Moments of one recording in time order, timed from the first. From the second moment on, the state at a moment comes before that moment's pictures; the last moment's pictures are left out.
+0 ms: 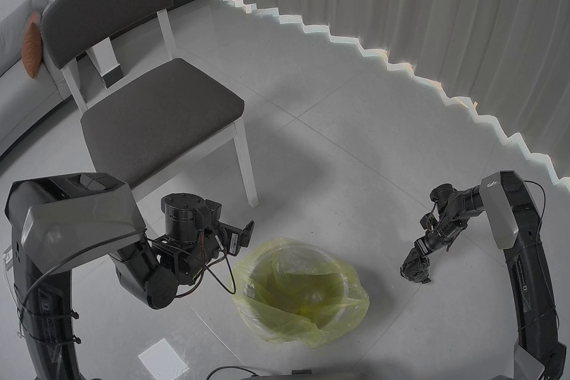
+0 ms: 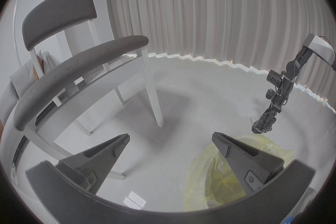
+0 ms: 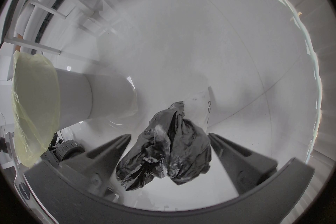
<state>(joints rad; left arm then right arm) -0.44 2.26 -0.75 -1.15 0.17 0.11 -0.06 2.88 -2.00 0.41 0.12 -0.35</state>
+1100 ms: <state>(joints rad) -0.42 2.17 -0.53 -1.46 0.17 0.09 0.47 1.99 -1.39 0.26 0.18 -0.34</state>
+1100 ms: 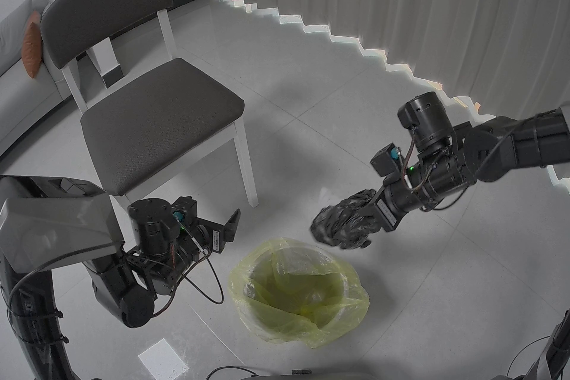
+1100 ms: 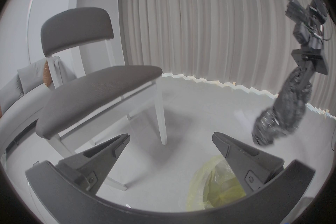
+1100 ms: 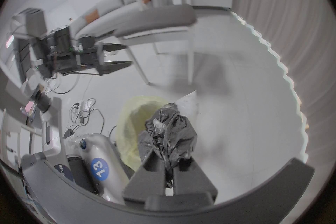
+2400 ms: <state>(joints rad) -0.43 2.07 -0.33 -1.55 0.17 -0.04 0.73 2.27 -1.33 0.10 0.11 -0.27</state>
